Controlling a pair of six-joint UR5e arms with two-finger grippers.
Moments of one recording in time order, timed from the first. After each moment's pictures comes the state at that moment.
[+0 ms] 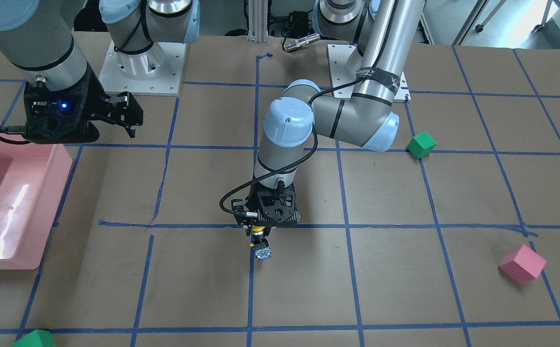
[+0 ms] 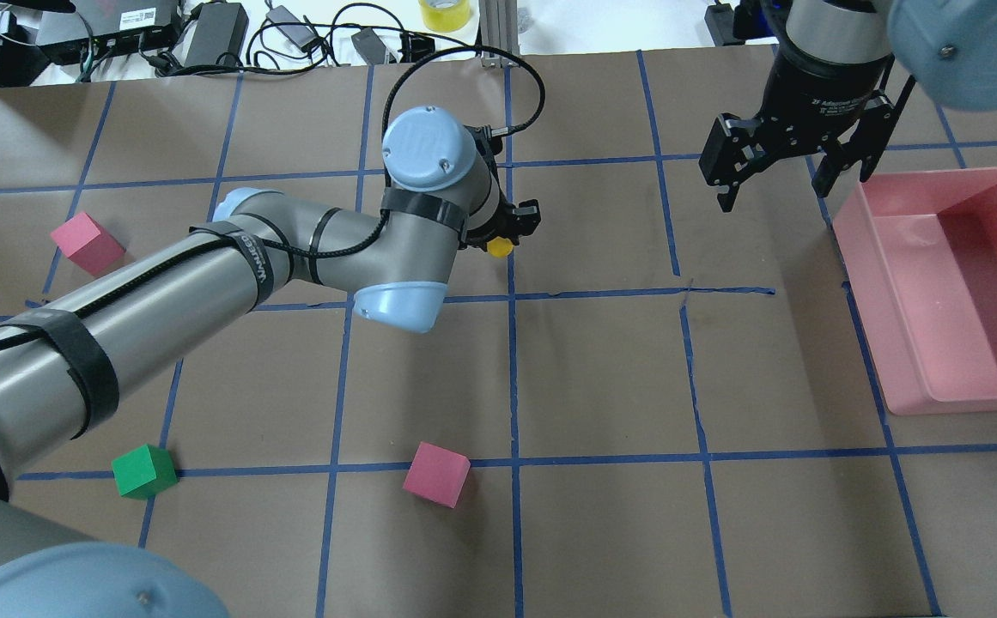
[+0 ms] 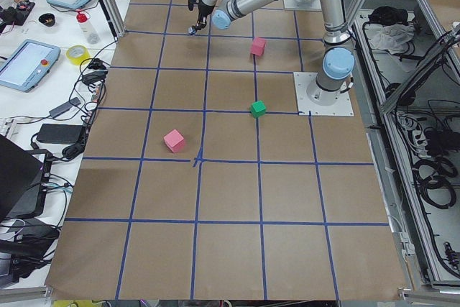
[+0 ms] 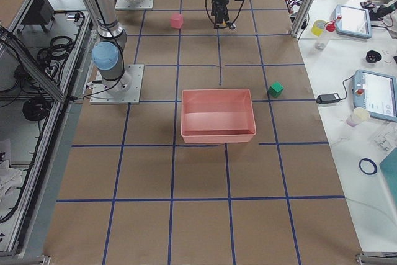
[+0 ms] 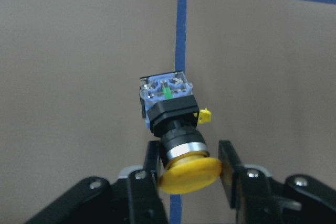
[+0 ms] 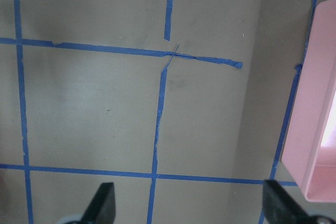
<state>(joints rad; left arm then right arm) -1.89 -2.03 -1.70 -0.72 1.47 -0.45 1.56 -1.48 1.51 -1.49 -1.62 -0.11</state>
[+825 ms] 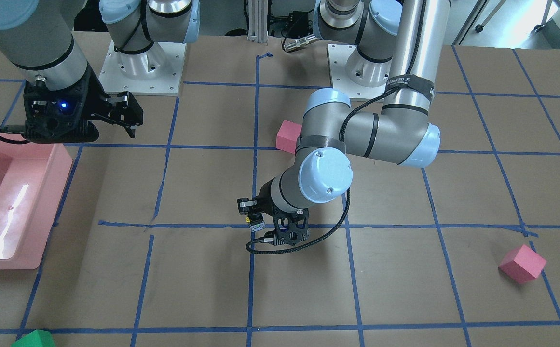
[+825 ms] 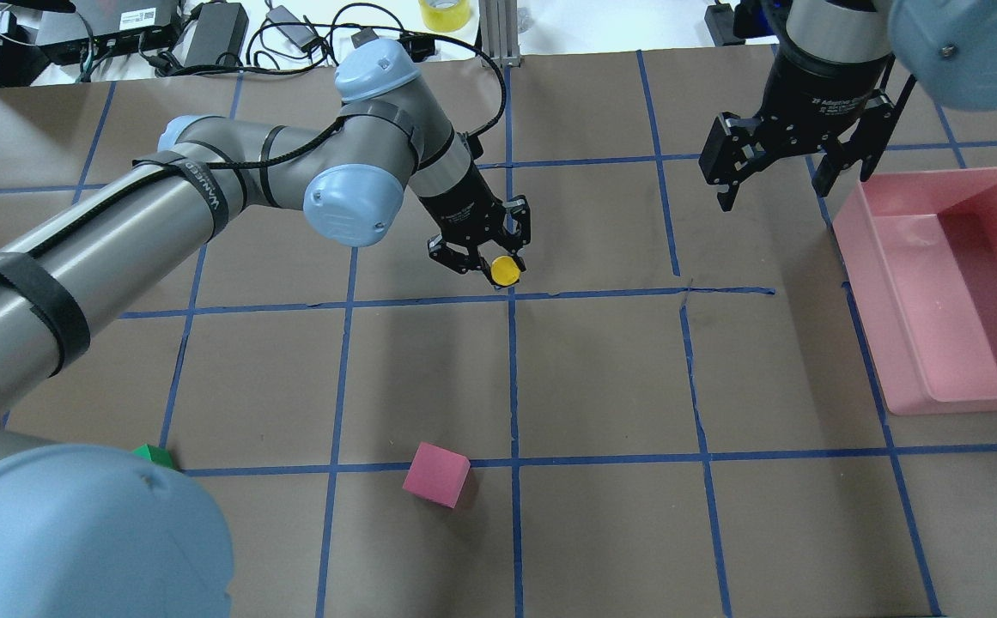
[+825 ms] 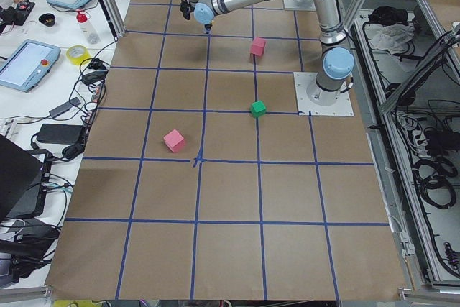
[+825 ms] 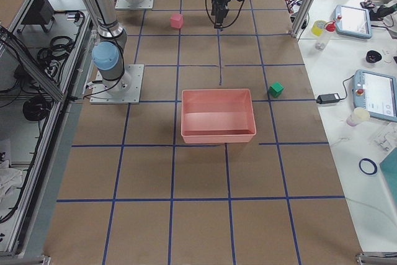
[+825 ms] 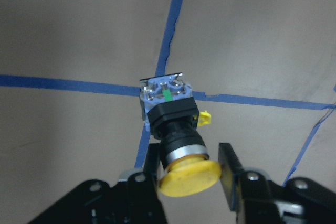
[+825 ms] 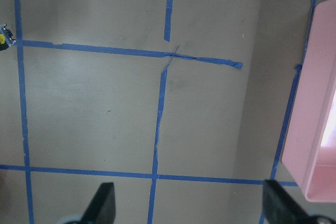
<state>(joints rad) -1.80 -2.09 -1.55 -1.22 1.16 -0.43 1.56 -1.49 1.51 -1.49 -1.62 -0.11</state>
